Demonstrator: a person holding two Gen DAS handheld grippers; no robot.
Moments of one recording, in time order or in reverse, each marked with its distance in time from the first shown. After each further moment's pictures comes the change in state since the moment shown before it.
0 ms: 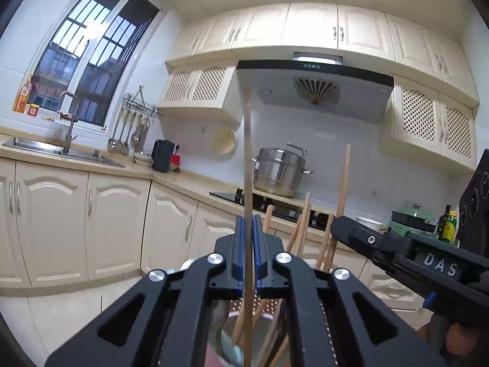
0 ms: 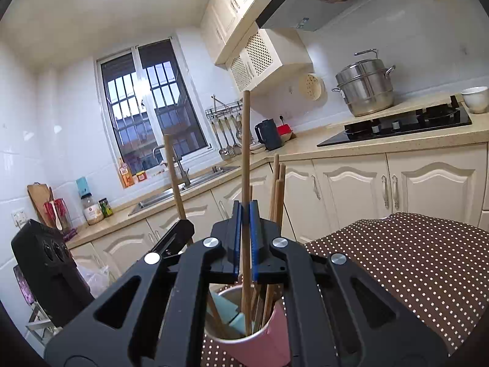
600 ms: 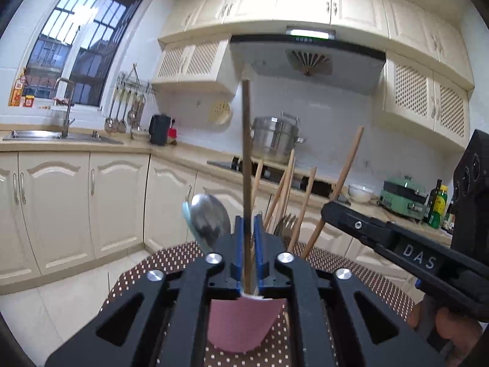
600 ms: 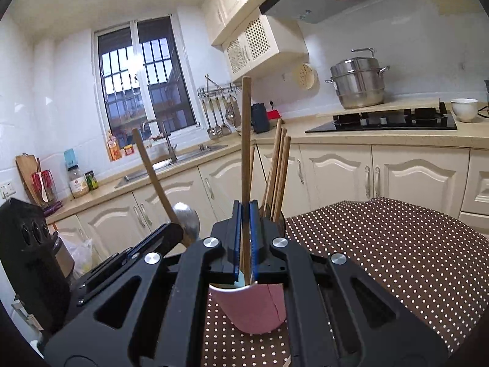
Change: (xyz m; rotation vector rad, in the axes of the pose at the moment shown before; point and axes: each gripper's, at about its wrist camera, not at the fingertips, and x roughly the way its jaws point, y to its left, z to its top) left arm -0.041 0.004 -0.020 0.027 0.168 -0.020; right arm -0.023 0.023 -0.025 -0.077 0.088 -0.091
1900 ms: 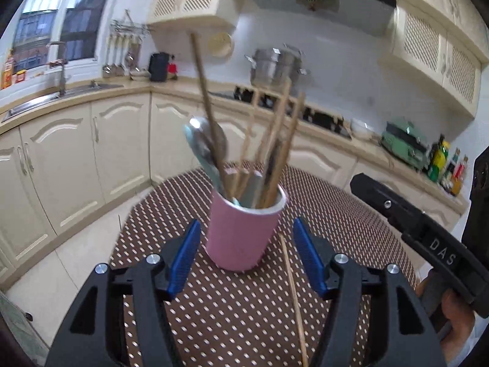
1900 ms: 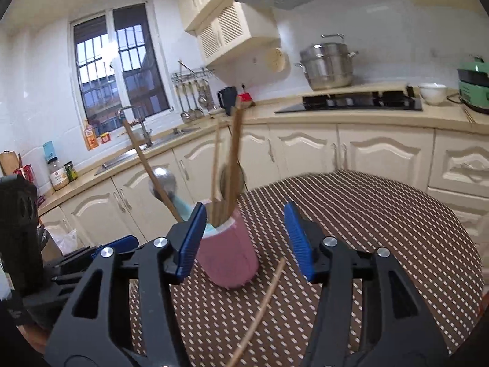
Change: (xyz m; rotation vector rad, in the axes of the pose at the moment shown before) left arm -0.019 -0.010 -0.007 0.028 0.379 0.005; right arm -0.056 -0.015 -0.021 0.039 0.088 -0.141
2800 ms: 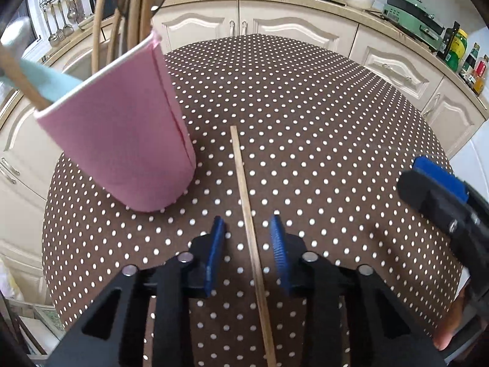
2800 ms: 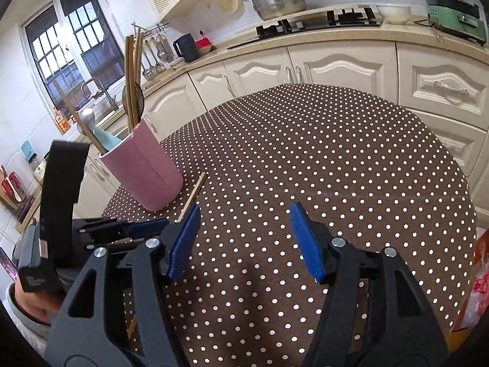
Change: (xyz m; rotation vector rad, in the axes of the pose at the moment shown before) left arm 0.137 -0.082 -0.045 0.211 0.520 0.073; right arm -0.004 -0.092 -0.061 0.163 0.276 -0.077
